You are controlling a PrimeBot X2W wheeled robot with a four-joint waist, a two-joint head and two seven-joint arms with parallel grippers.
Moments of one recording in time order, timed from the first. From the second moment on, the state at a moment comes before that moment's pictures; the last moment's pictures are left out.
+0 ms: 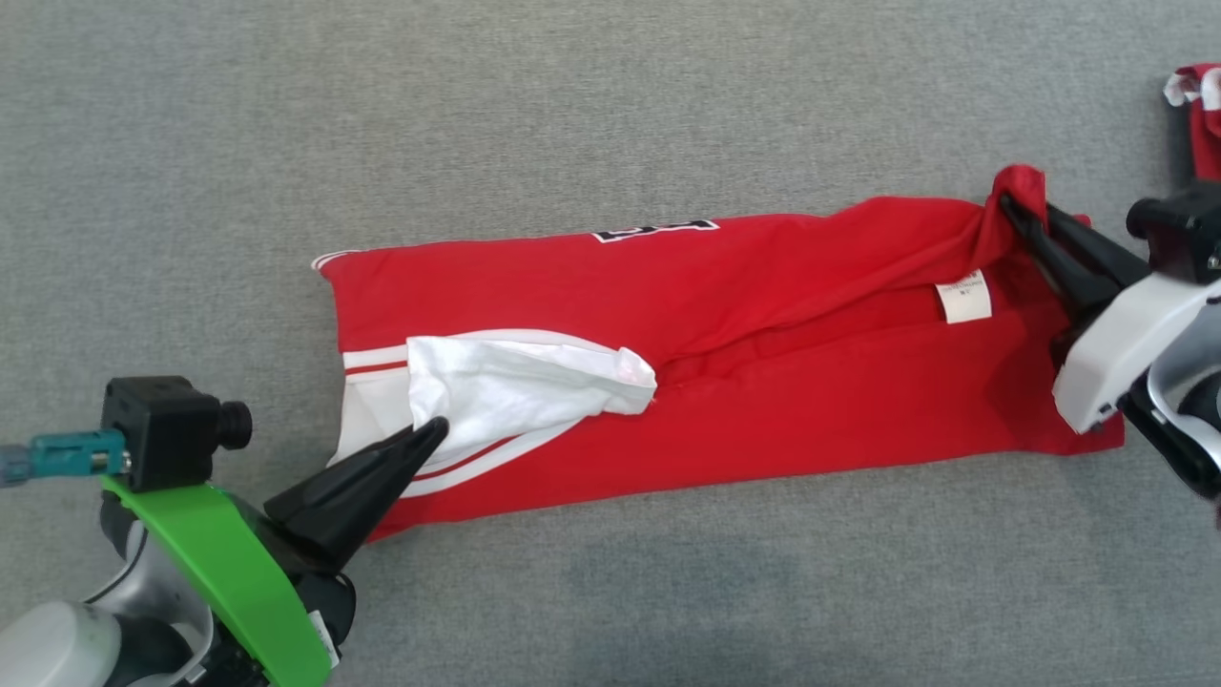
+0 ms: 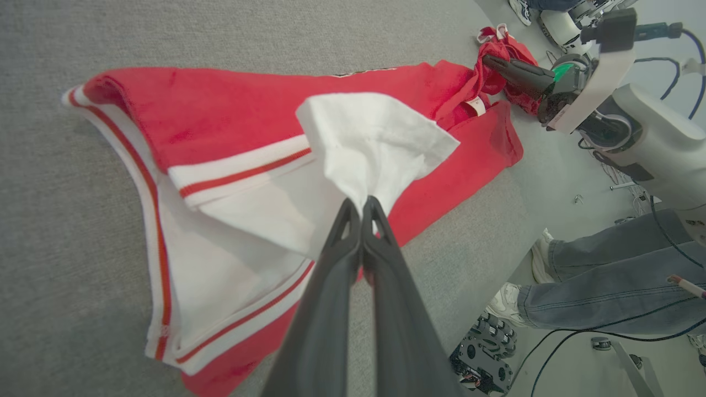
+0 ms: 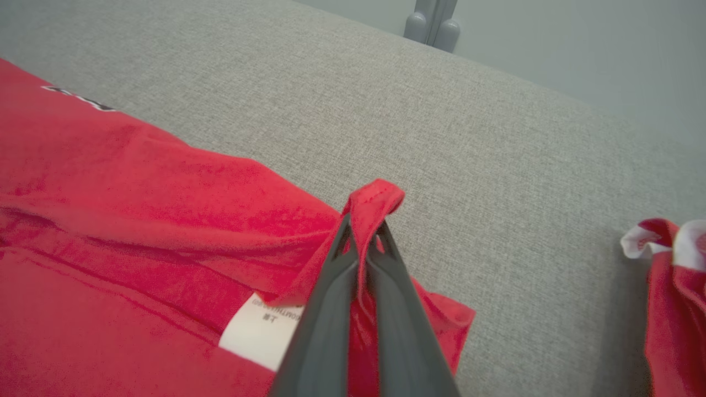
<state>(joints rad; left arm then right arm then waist) -0.29 0.88 -0.61 -0.50 -1.24 0.05 0.26 -0.49 -0.65 0.38 0.09 0.53 0.13 0.10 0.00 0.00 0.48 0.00</state>
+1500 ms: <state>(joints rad) -0.06 0.93 -0.41 -0.45 -1.17 0.26 -0.10 -0.36 -0.93 0.38 0.01 0.71 0.13 -0.02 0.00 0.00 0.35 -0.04</state>
